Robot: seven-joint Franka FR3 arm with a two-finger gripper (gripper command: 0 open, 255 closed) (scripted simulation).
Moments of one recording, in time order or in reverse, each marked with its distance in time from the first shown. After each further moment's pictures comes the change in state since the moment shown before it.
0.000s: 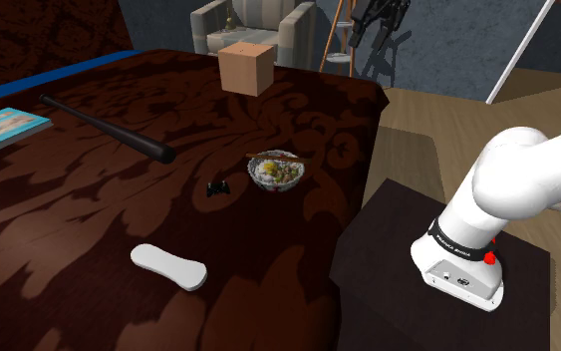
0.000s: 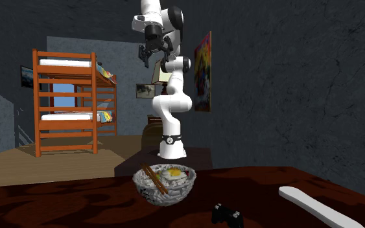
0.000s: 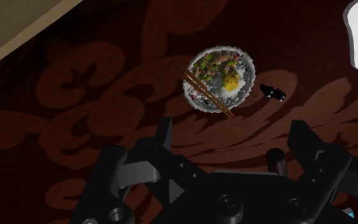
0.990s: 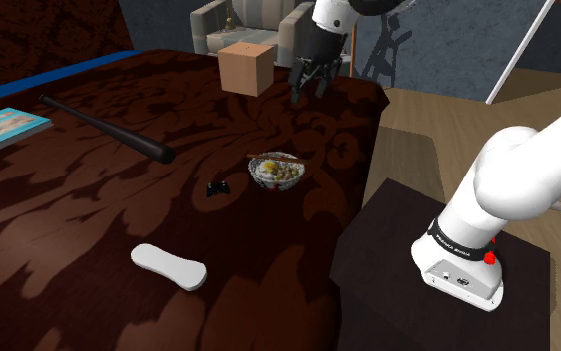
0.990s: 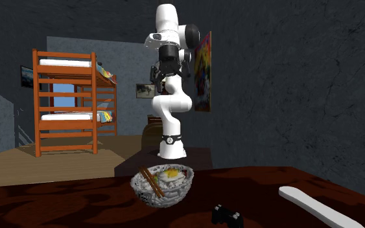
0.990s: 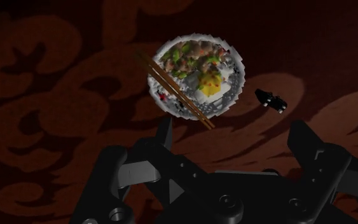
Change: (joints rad) arm 0.051 0.262 0.160 -0.122 0.011 0.383 0.074
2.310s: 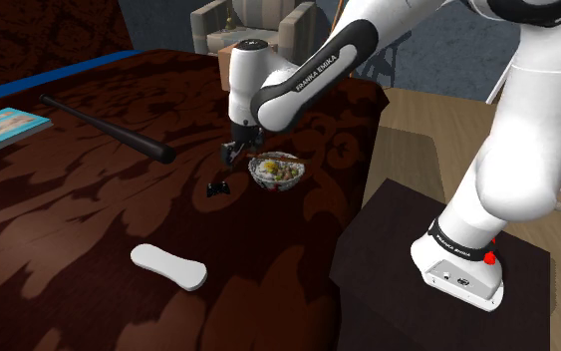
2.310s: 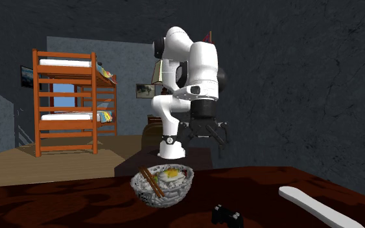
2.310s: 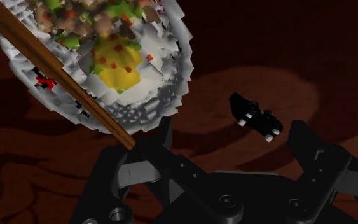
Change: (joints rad) arm 0.064 0.728 0.150 0.245 -0.313 0.433 0.300
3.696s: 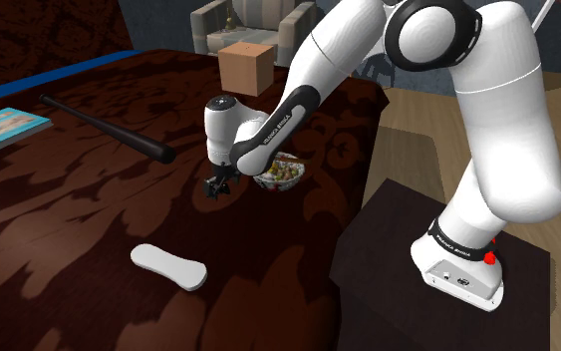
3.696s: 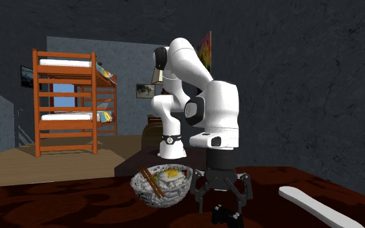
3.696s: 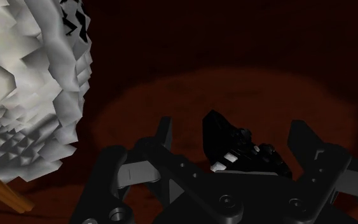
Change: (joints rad) arm 0.119 0.397 -0.083 0.266 -0.182 0.092 0.130
